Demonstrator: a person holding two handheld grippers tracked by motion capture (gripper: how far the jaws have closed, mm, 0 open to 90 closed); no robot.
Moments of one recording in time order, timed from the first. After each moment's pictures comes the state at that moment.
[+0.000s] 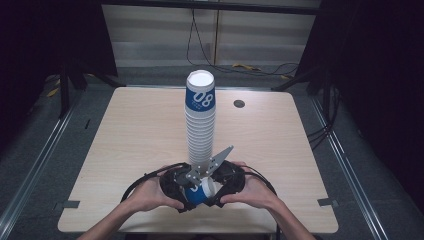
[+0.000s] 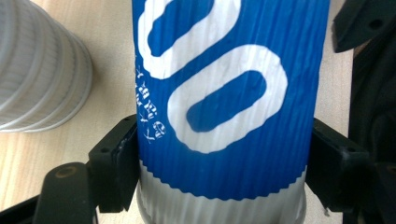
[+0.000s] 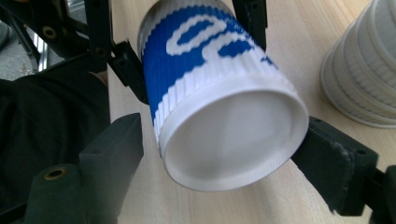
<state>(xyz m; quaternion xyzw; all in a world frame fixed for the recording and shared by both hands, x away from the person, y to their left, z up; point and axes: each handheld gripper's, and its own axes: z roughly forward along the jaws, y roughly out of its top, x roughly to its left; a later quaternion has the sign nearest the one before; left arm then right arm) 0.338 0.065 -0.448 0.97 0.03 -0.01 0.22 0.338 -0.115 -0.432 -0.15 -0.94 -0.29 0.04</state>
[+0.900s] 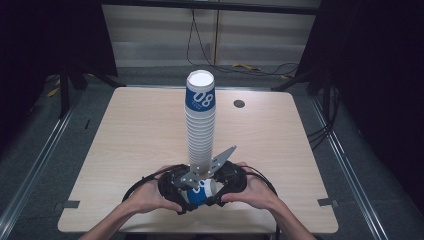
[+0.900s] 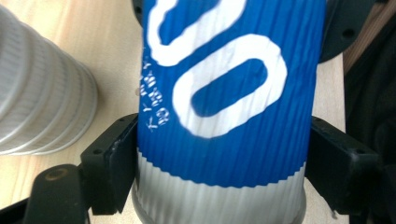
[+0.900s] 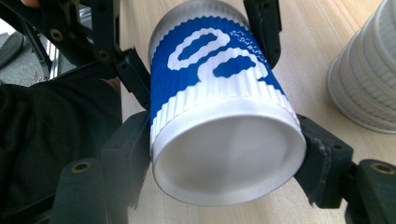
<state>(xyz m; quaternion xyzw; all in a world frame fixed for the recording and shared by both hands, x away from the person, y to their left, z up) 0.333 0.072 -0.445 0.96 0.02 0.01 0.29 0.334 -0.118 -0.429 -0.15 -0.94 -0.31 0.05</state>
